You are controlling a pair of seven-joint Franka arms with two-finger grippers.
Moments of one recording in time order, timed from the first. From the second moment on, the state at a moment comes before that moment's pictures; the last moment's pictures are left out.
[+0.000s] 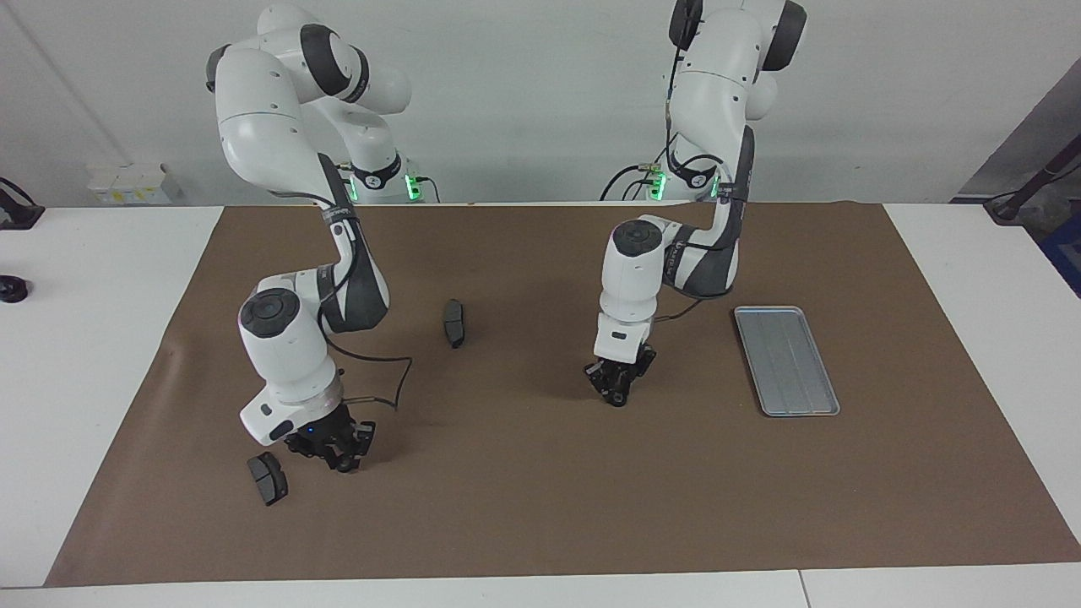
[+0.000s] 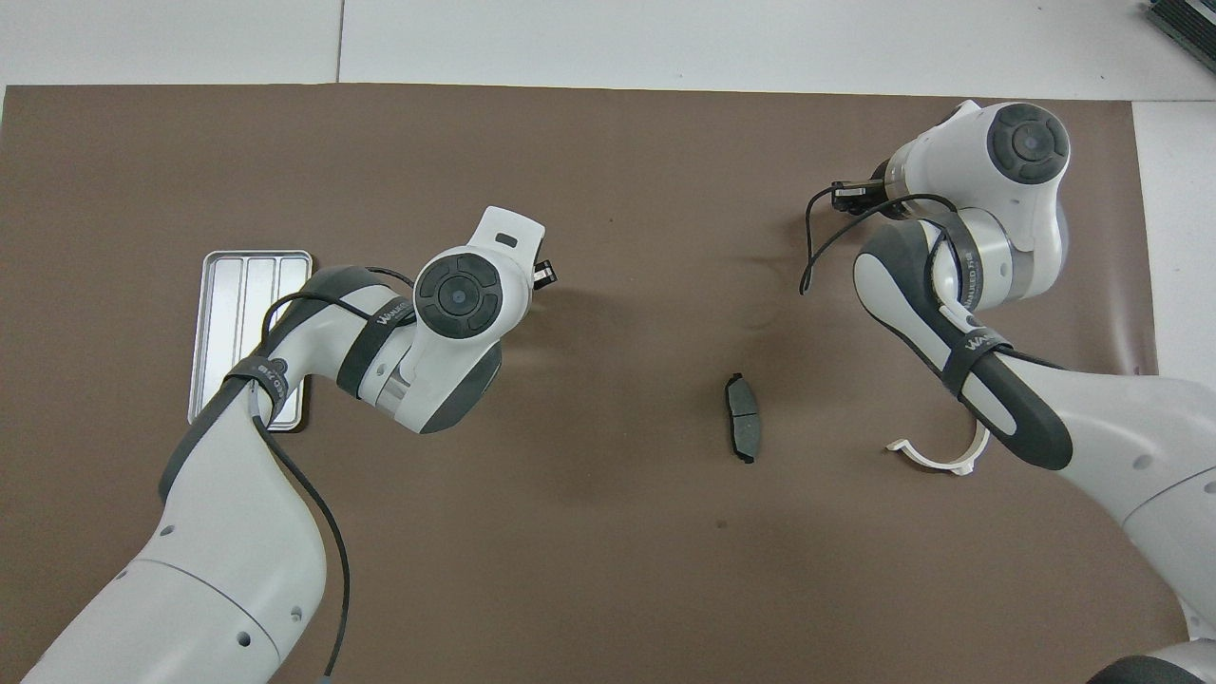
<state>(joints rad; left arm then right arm) -0.47 0.47 -0.04 -1.82 0.22 2.50 -1.02 -0.16 0.68 0.30 -1.50 -0.27 2.37 0.22</state>
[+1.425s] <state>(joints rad) 0.03 0.06 -0.02 -2.20 0.00 2.37 -0.06 0.39 0.70 0.31 -1.48 -0.27 2.66 0.67</state>
